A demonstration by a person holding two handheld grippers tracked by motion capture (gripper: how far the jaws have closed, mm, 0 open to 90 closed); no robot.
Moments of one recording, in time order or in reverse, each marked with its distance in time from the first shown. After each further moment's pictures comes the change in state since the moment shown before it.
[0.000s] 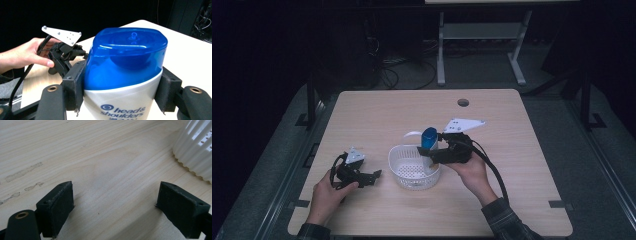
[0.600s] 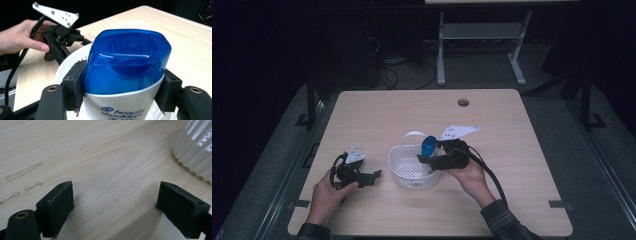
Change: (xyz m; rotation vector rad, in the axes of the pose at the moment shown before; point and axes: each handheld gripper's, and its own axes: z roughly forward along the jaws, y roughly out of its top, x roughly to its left) left arm 0.000 0.000 0.000 -0.001 -0.001 0.000; right arm 0.000 -0.019 0.013 0.075 -0.005 -0.007
